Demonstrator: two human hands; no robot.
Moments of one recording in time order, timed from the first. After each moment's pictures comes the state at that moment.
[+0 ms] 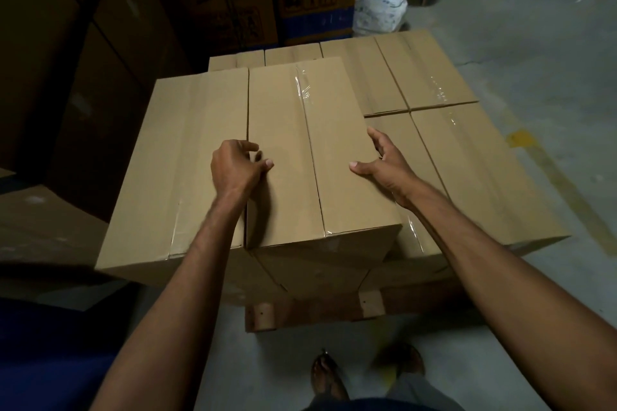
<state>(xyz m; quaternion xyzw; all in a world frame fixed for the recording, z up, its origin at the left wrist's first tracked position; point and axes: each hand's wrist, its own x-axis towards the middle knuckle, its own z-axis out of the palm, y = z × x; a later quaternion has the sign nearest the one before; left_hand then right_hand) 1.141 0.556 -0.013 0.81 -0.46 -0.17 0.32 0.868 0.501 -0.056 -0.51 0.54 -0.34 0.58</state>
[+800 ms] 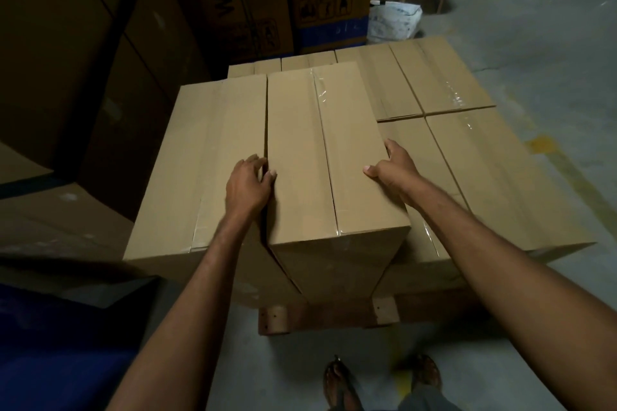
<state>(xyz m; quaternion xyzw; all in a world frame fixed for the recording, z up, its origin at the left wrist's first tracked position) 1.166 0.578 -0.052 0.79 -0.54 -0.15 0.24 0.883 0.499 -0.061 -0.53 0.62 -0.31 0.49</state>
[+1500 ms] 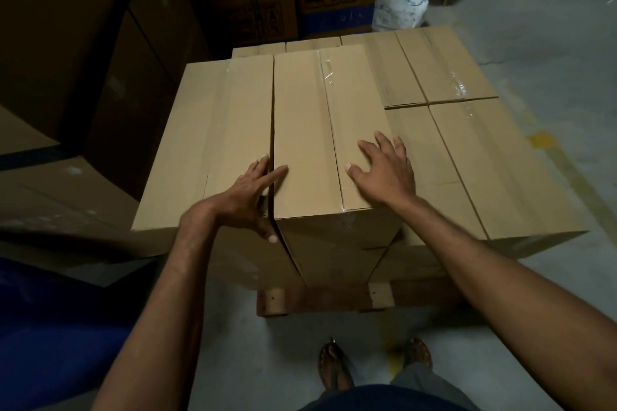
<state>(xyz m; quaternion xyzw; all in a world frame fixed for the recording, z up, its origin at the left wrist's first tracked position) 1.205 0.642 -0.043 0.61 -0.72 -0.32 -0.02 0.906 0.563 -0.067 -0.73 0.63 -0.15 0.21</state>
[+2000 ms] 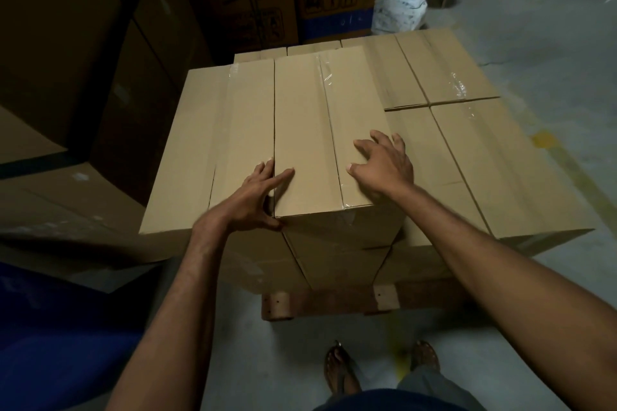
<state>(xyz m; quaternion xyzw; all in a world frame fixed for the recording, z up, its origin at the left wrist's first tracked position) 1.204 0.643 -0.052 0.63 -0.73 -0.29 0.03 0.919 0.550 -0.055 -0.72 0.64 -0.13 0.23</state>
